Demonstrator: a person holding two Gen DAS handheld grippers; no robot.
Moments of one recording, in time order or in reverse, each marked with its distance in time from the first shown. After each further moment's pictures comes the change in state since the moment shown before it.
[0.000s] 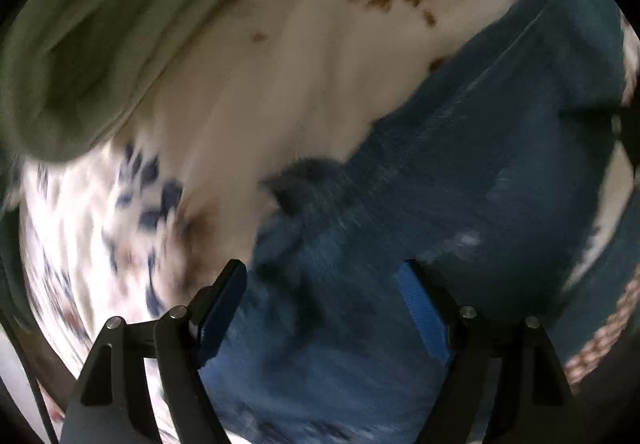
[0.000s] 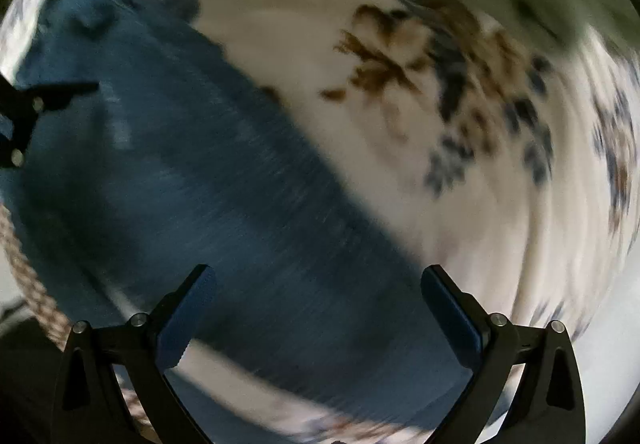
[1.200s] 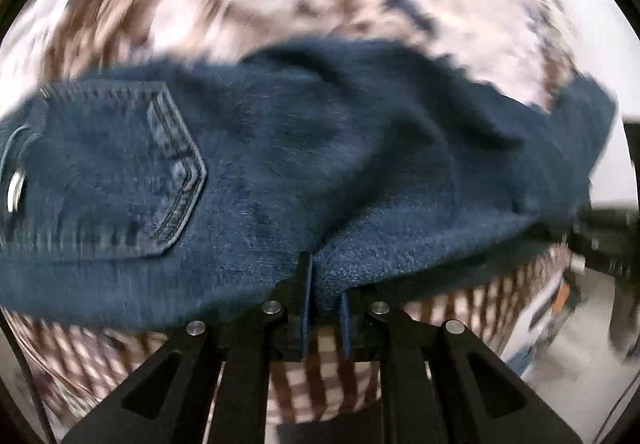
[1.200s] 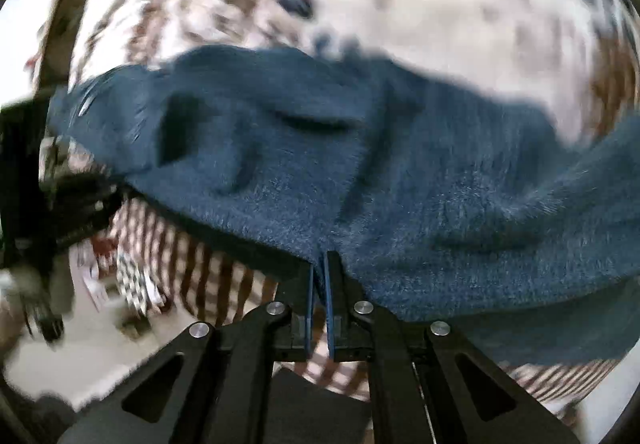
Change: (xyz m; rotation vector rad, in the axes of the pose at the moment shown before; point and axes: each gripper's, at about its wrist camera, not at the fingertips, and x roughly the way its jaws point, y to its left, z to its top) left arm -0.031 -0.121 -0.224 -0.753 -0.049 -0.435; right arm 0.013 0.150 -0.228 0.606 -0.091 0.544
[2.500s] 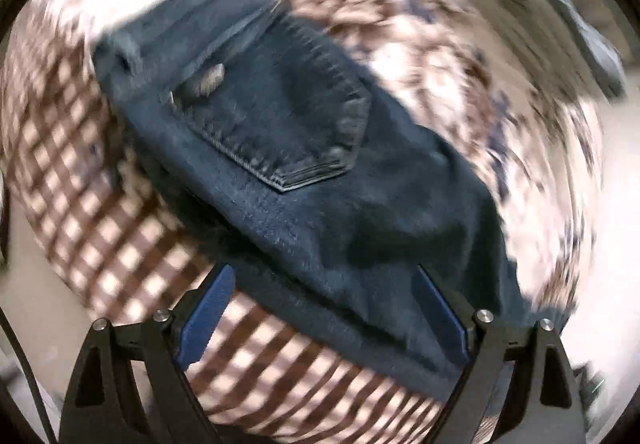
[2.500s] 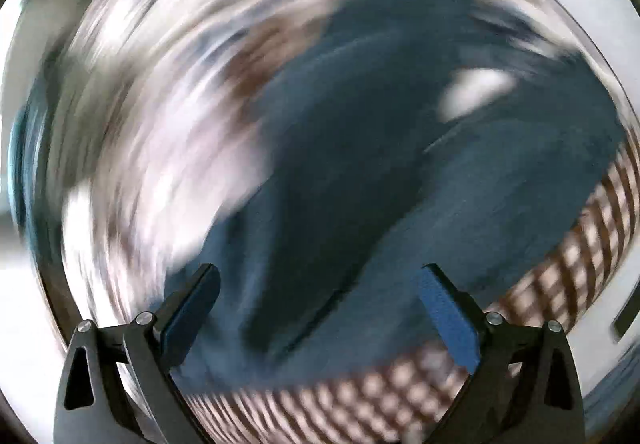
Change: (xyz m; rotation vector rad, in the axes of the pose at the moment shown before) left arm -0.016 0.068 -0.081 -0.756 -0.353 -0.067; right arm -0.040 -0.224 -0.098 0.887 -0.514 0.144
